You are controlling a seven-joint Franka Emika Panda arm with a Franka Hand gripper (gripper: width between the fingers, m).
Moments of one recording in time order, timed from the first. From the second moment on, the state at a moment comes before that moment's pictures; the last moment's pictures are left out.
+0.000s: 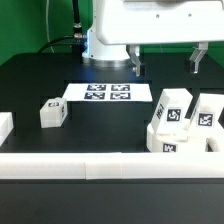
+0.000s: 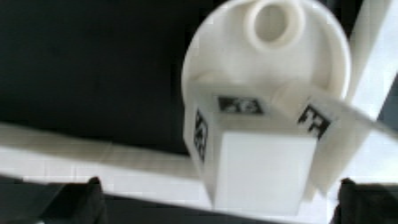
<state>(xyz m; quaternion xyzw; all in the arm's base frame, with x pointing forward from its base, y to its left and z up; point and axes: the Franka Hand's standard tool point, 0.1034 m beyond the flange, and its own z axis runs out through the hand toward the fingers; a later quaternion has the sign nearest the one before) 0.601 0.057 0.127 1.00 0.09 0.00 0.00</state>
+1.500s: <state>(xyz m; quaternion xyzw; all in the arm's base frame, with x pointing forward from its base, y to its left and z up) 0.612 0.057 0.111 0.80 0.59 -0.01 0.05</state>
